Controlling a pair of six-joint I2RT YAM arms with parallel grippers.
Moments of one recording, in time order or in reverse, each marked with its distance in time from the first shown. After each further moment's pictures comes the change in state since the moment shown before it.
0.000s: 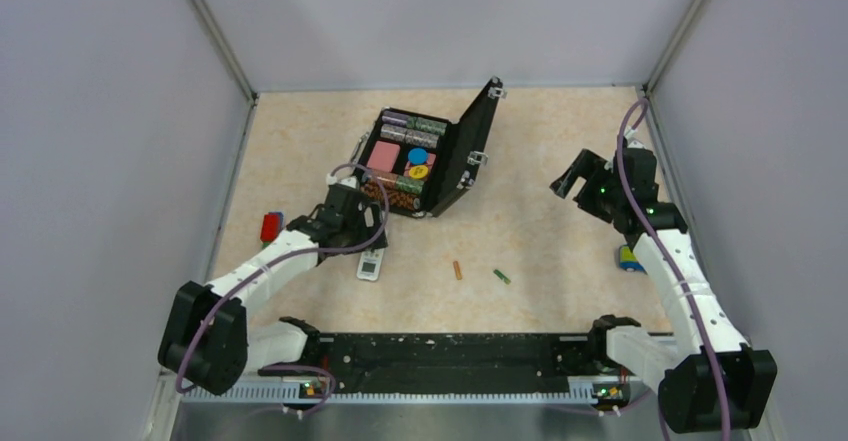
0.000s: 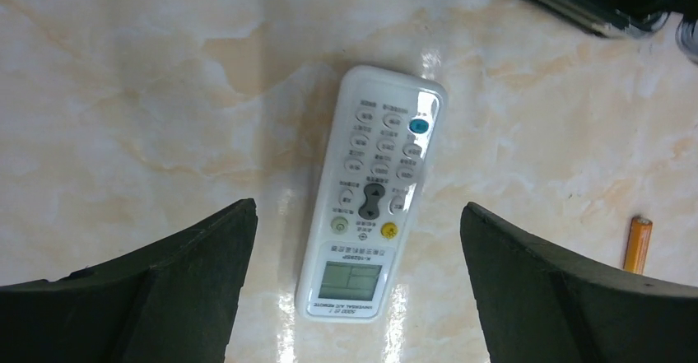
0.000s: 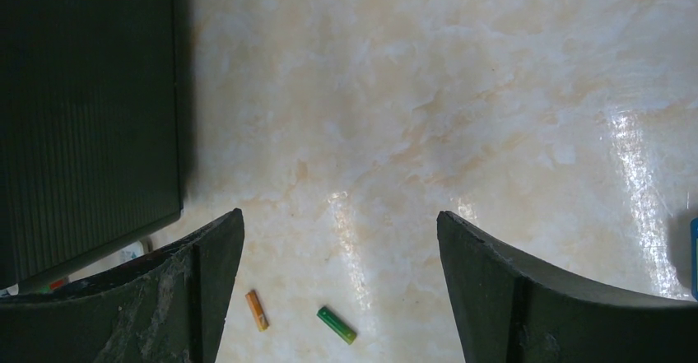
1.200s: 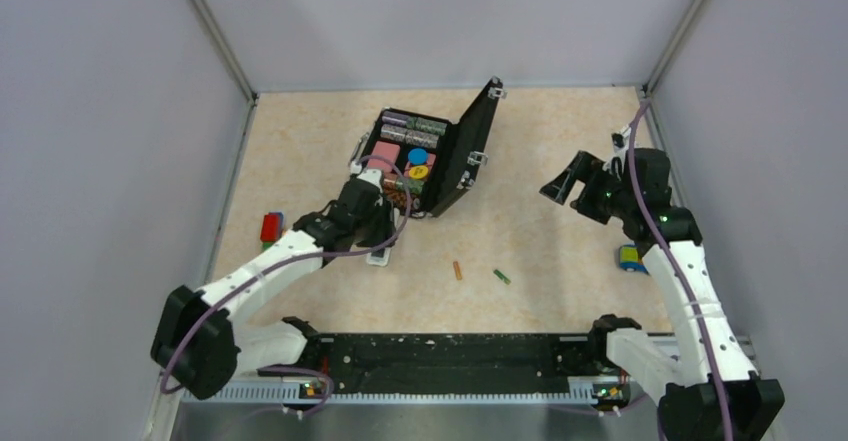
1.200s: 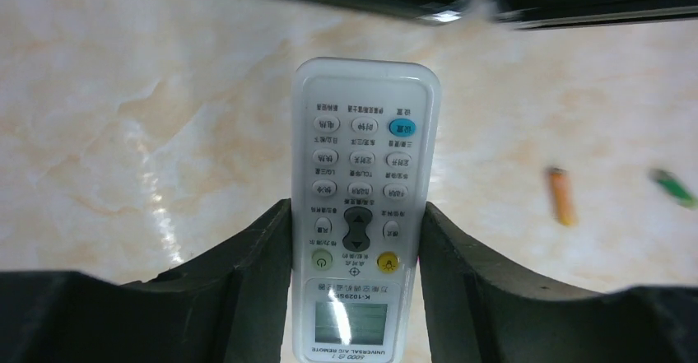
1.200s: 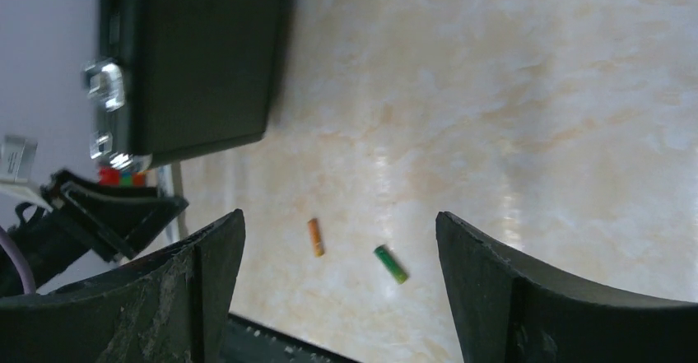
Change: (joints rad) left arm -0.186 0.027 0.058 0.010 -0.066 0.061; right arm 0.000 -0.067 0.056 -0.111 -0.168 -0.021
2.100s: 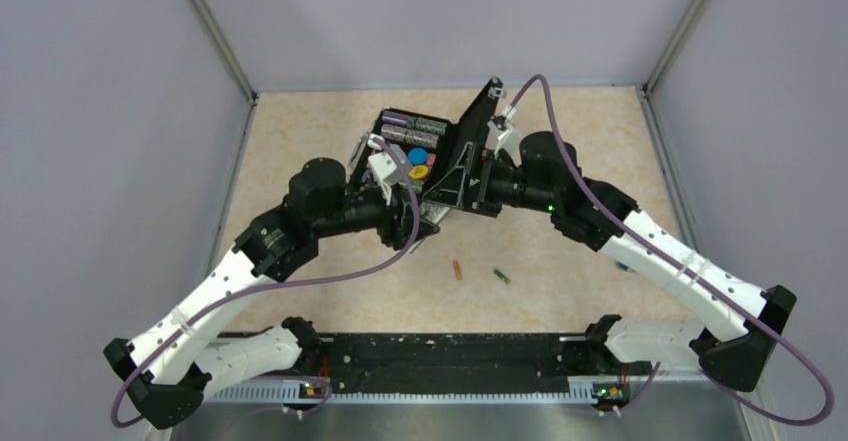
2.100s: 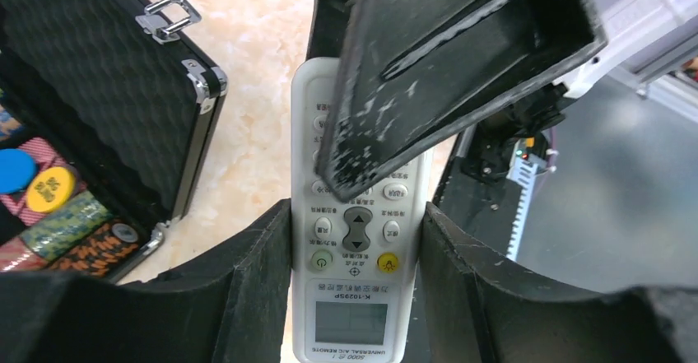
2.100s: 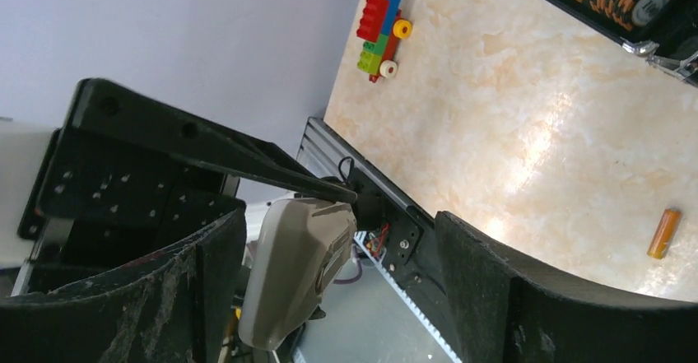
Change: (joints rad) left arm -0.189 -0.293 0.381 -0.018 0.575 0.344; right arm 0.768 0.209 0.324 0.220 0.001 0.383
